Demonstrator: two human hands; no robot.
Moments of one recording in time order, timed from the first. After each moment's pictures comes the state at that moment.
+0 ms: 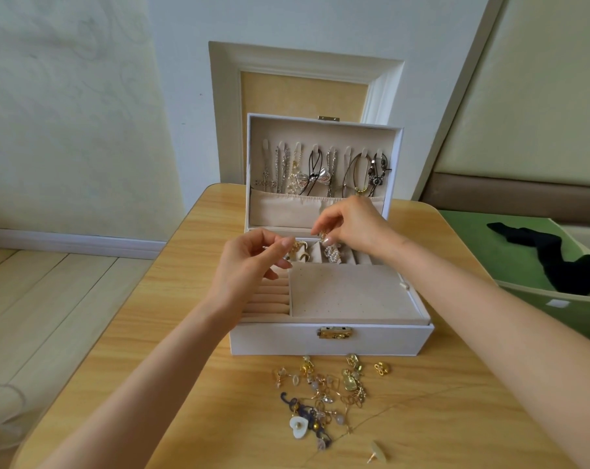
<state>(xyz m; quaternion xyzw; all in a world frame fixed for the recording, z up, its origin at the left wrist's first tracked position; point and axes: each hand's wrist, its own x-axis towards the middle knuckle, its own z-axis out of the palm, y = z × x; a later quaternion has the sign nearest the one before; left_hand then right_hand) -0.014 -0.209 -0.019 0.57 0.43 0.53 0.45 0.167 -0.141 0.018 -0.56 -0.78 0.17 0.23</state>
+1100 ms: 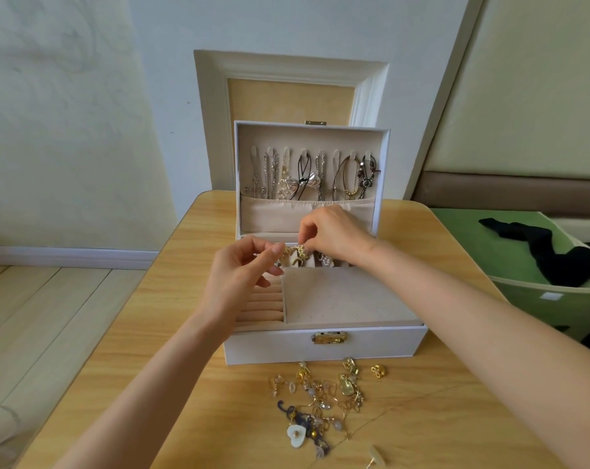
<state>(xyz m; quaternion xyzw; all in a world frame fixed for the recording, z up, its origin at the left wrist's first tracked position) -0.012 -0.210 -0.019 0.56 0.44 0.54 0.45 0.150 -0.133 0.006 -0.57 -0.80 0.08 0.17</state>
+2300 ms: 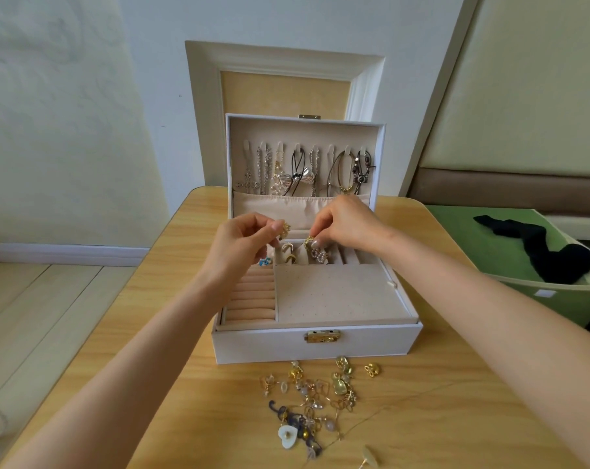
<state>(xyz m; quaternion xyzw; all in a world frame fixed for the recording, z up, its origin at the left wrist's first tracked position) -0.006 -0.177 -0.008 0.59 0.44 0.50 0.45 0.176 -0.133 0.019 -0.60 -0.77 0.15 0.18</state>
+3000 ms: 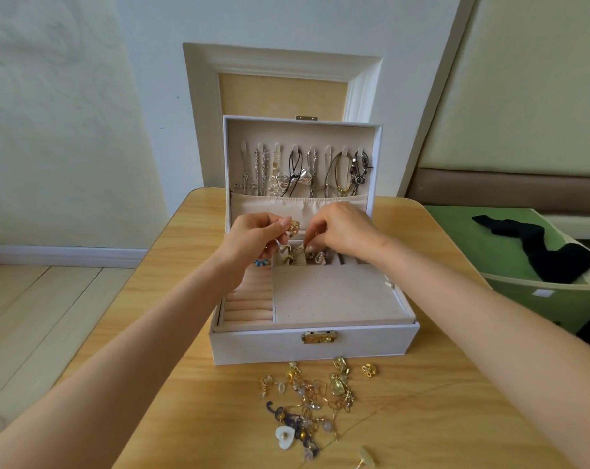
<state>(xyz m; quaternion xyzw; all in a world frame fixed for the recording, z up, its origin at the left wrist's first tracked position) 0.004 -0.153 -0.008 0.59 0.44 0.44 0.51 0.173 -0.136 0.013 -0.59 -0.79 0.09 0.16</state>
